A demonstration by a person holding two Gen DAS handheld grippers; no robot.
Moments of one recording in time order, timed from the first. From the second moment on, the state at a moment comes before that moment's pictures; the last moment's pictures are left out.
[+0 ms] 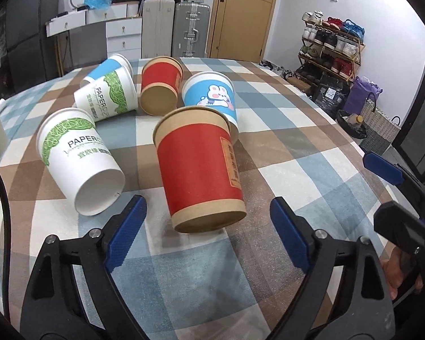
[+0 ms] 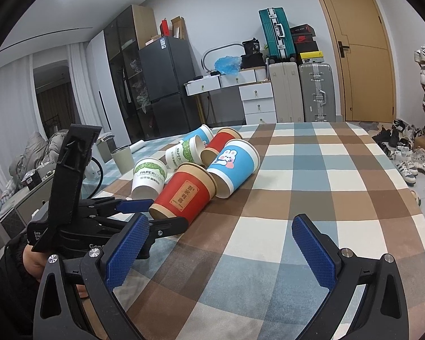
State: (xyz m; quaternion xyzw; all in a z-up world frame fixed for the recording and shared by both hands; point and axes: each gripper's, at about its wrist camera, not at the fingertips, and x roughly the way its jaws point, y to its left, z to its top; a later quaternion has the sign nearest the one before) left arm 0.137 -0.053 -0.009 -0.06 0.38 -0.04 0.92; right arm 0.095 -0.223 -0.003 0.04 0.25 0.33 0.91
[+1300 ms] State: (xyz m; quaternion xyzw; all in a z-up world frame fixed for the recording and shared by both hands) left arm 0.067 -0.042 0.011 -0.10 0.32 -0.01 0.94; right arm 0.094 -0.213 -0.005 0.03 0.25 0.34 0.91
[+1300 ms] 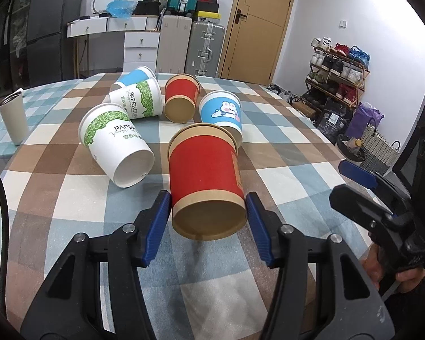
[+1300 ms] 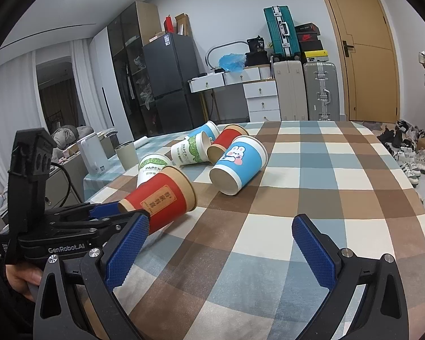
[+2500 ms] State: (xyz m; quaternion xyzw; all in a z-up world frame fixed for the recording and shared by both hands) left arm -0.005 -0.069 0.000 -0.10 0.30 0.01 0.95; right arm 0.091 -0.207 -0.006 0.03 0.26 0.34 0.90
